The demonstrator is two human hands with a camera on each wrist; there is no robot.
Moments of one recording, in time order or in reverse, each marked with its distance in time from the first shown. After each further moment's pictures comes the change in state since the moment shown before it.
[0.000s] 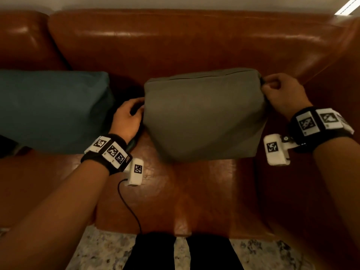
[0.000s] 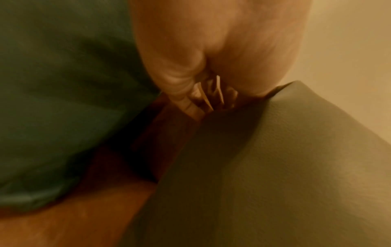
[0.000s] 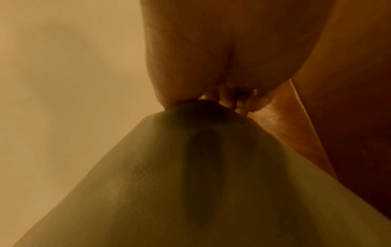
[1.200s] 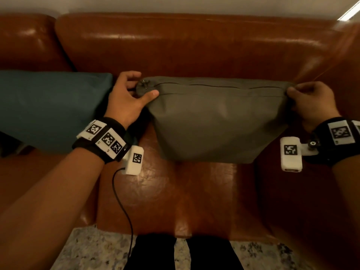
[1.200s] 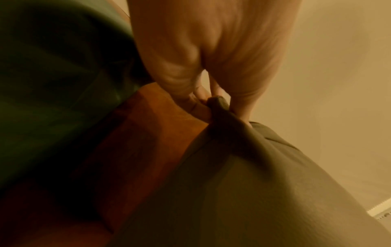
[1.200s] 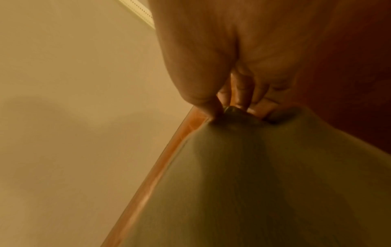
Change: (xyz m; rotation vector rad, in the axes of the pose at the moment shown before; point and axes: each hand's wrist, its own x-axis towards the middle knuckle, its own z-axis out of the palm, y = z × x) left_hand 0.014 0.047 -0.022 -0.172 0.059 0.062; right_hand -0.011 0.025 -0.024 0.371 0.216 0.309
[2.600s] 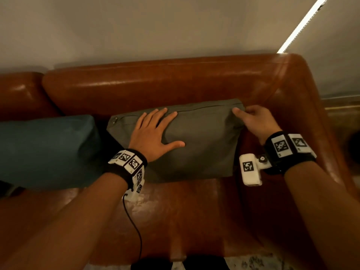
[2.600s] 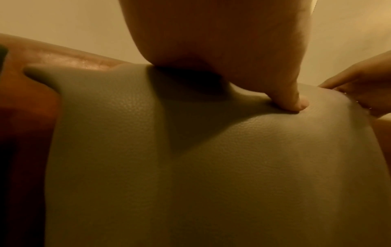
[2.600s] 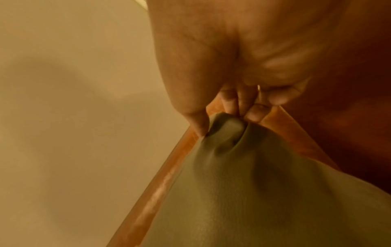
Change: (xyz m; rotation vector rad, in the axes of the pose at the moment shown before) left_hand -0.024 0.044 0.092 1.018 -0.313 0.567; right_hand -0.006 -0.010 -0.009 -0.012 -0.148 -0.053
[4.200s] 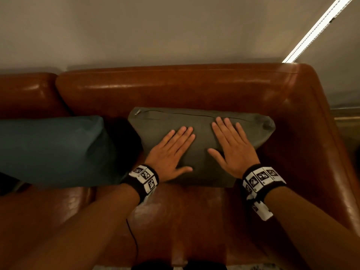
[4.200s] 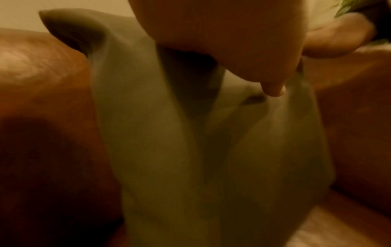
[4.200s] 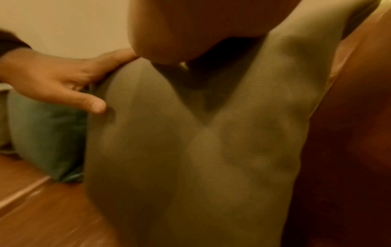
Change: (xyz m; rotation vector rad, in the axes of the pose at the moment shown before) left_hand -0.023 0.012 0.045 0.206 0.107 0.351; right_hand -0.035 0.054 0.063 -0.897 -0.041 -0.974
